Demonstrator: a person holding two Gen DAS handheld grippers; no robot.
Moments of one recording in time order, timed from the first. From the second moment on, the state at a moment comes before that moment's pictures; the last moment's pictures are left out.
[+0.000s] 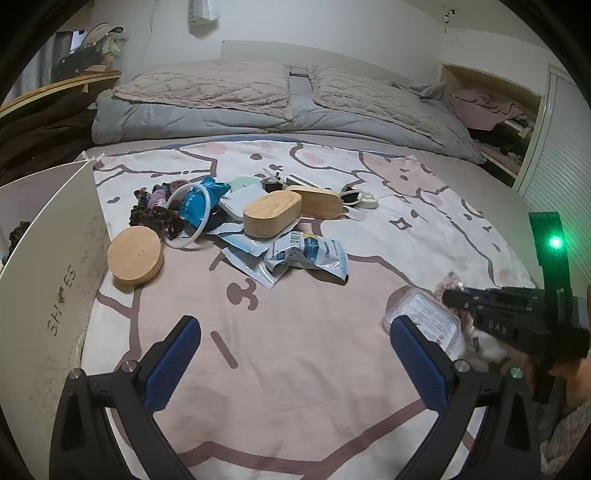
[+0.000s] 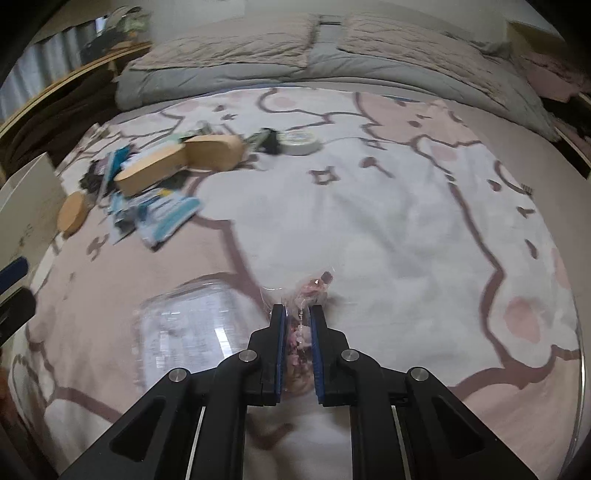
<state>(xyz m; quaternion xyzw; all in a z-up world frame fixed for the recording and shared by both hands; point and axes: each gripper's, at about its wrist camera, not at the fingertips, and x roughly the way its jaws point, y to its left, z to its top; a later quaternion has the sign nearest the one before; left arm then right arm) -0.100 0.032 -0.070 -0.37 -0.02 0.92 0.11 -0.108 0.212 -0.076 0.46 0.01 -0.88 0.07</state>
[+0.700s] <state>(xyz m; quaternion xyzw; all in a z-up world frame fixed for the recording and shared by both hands) -0.105 0.010 -0.067 -0.38 -0.05 0.92 0.08 -0.083 0.137 -0.066 0.46 0.00 -0.86 0.22</state>
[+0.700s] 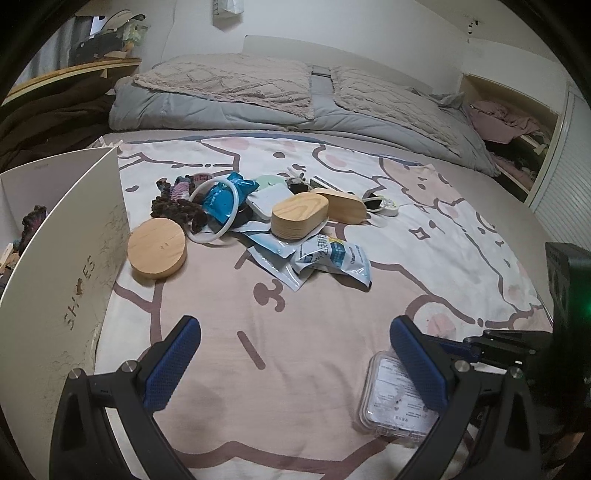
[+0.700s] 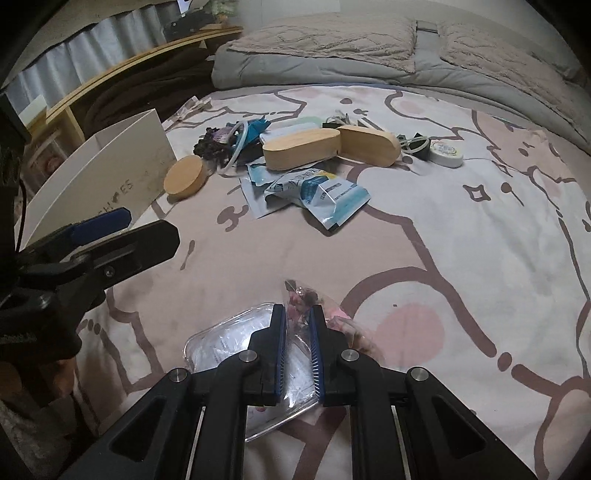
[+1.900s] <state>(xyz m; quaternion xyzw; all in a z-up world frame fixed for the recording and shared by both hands) -0.106 0.006 -0.069 -0.39 -0.04 0.92 0.07 -0.057 0.109 -0.082 0.48 0.01 -0.82 0.32</state>
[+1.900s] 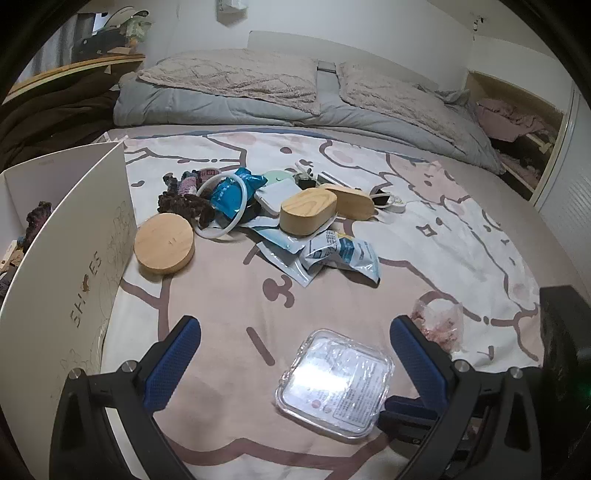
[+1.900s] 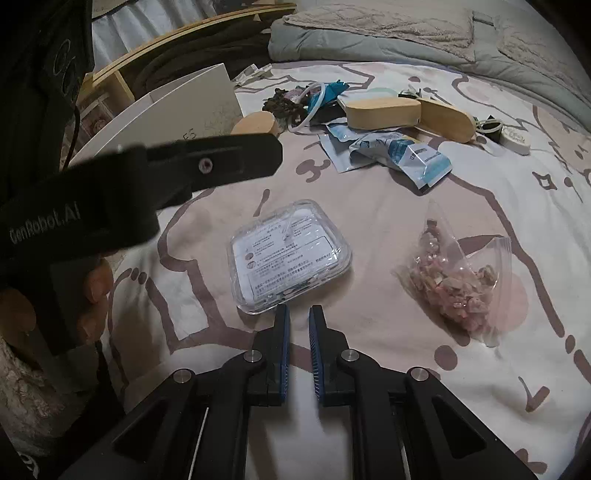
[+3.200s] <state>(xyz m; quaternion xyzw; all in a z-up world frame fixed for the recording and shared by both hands) -0.113 0.037 -0.113 -0.47 0.07 0.86 0.16 -0.093 0.205 -0.073 0.45 -0.11 -0.87 0.16</state>
